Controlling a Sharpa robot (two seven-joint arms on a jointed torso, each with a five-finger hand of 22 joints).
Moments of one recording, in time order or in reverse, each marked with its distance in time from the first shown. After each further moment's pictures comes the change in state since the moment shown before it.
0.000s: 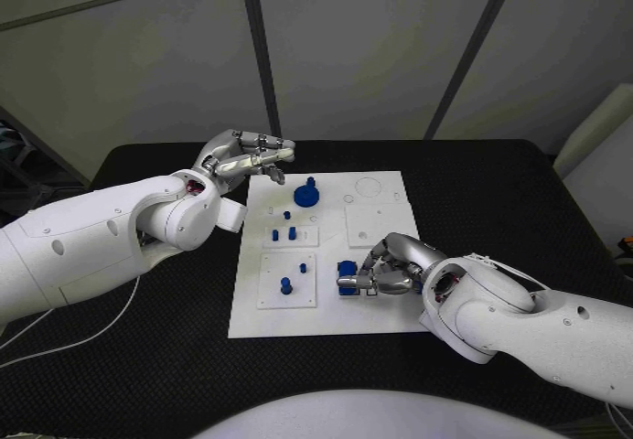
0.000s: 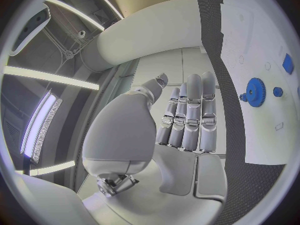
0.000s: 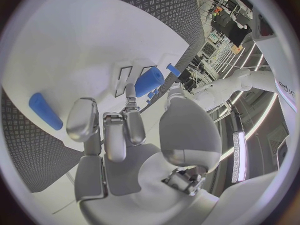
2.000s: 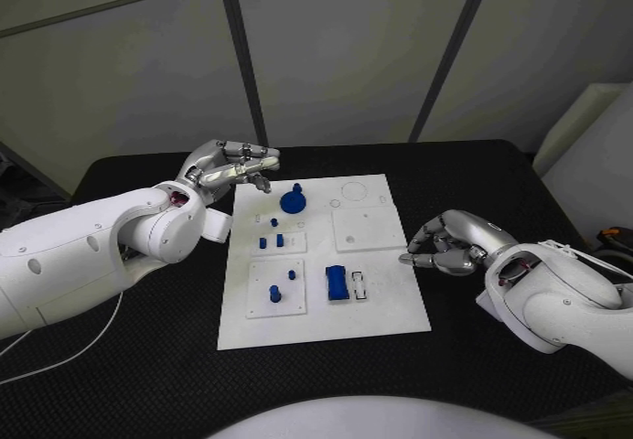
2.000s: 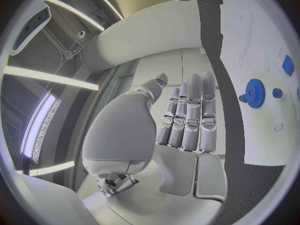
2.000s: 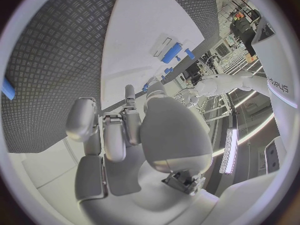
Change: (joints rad) left arm -0.003 -0.001 0.000 0.000 0.000 0.002 -0.002; left_hand 0.000 0.000 -0.003 0.003 0.000 0.000 0.000 0.000 0.000 -0.004 0.004 0.000 0.000 0.000 0.000 0.000 0.000 0.000 0.000 0.000 0.000 0.000; right arm 0.003 -0.293 0.058 0.074 -0.083 -0.068 0.124; right_hand 0.355 0.160 0.003 -0.024 0.264 -0.033 0.012 -0.019 0.012 0.000 0.004 -0.002 0.004 -0.002 0.006 0.000 0.000 0.000 0.000 0.004 -0.006 0.012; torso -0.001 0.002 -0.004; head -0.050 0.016
